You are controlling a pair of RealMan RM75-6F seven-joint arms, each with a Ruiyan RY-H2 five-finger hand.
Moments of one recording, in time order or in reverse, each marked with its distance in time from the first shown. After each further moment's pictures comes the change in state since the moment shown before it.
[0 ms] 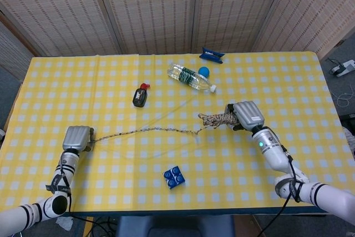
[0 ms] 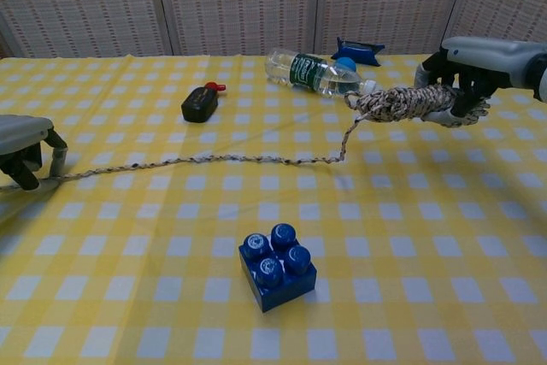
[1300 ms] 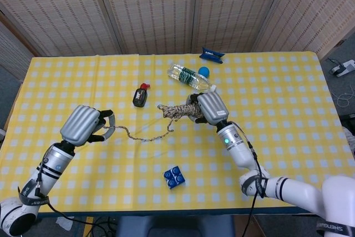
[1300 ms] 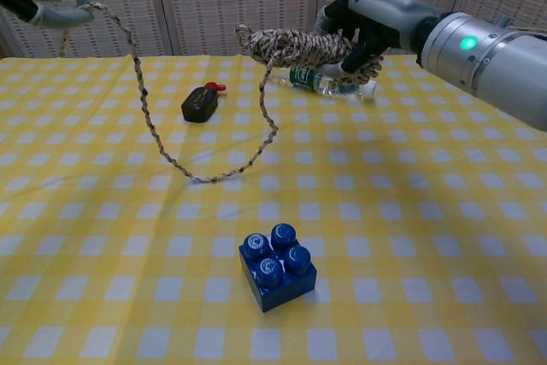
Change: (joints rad) left arm -0.003 0.481 -0.121 -0.595 0.533 0.098 -0.510; right arm 0.133 -0.219 0.150 -0.011 -0.004 0.131 -0.049
